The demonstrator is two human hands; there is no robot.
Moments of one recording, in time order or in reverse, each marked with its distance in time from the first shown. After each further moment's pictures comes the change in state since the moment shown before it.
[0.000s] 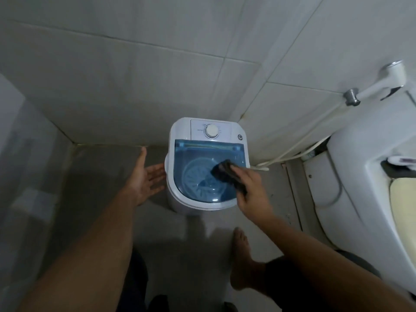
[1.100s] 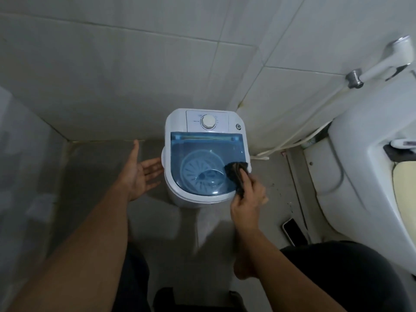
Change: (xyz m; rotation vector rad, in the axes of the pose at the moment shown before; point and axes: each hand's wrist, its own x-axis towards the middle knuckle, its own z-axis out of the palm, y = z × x) left_hand 0.010 0.005 -0.001 0.044 -0.064 -0.028; right_hand -0.041 -0.013 0.054 -0.097 0.331 0.461
